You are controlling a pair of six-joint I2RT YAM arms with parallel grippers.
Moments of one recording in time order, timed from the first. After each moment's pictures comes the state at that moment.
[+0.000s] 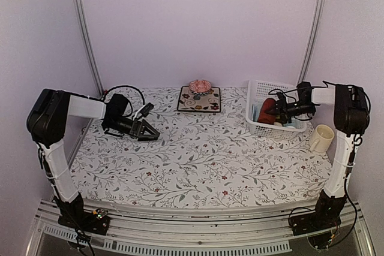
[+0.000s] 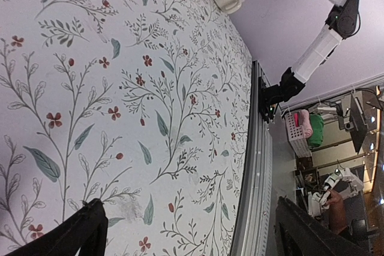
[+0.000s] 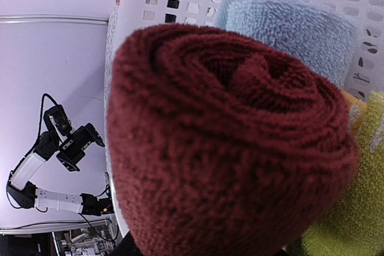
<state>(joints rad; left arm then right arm) -0.23 1.92 1.13 -0.41 1.17 0.17 -0.07 2.10 1.48 -0.56 -0.99 0.19</state>
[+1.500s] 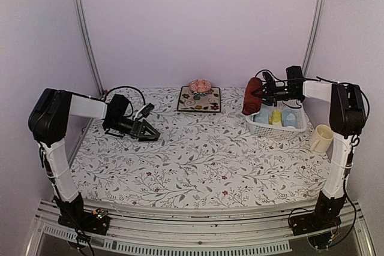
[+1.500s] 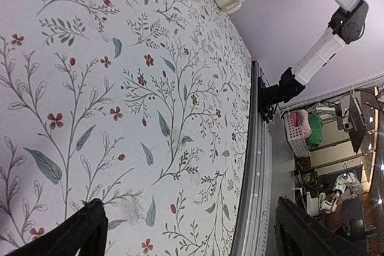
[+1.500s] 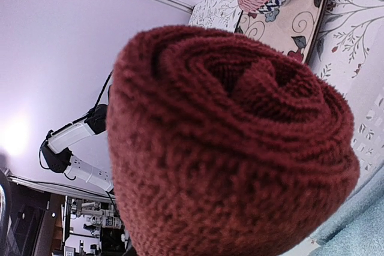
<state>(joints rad) -0.23 1.94 1.14 -0.41 1.17 0.17 0.06 2.07 1.59 -0.33 -1.19 0.35</state>
